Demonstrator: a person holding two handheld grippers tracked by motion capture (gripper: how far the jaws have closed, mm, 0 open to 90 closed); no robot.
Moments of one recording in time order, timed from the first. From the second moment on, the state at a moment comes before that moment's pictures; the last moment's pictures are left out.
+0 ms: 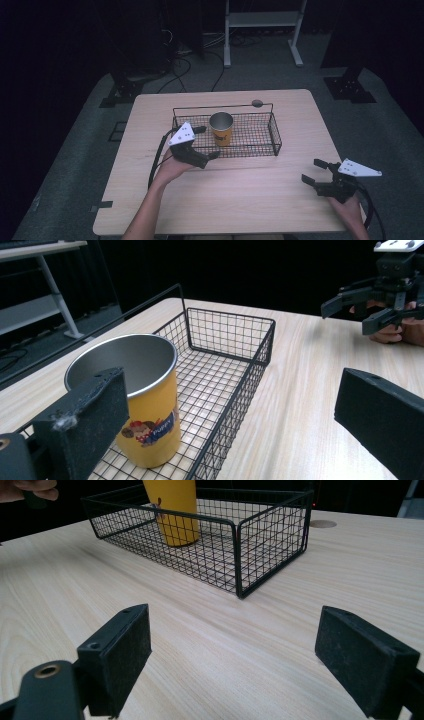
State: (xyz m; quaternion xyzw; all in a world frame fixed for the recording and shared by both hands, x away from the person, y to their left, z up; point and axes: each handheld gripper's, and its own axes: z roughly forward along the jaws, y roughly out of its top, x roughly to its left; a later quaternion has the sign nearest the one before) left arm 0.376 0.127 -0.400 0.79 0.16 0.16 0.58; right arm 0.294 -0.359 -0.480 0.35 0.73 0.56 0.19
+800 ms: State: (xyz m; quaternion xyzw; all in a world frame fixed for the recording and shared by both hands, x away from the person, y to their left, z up) left arm 0.347 0.138 -0.416 0.78 0.16 0.17 0.58; right arm 0.294 -0.359 -0.480 0.35 0.73 0.56 0.19
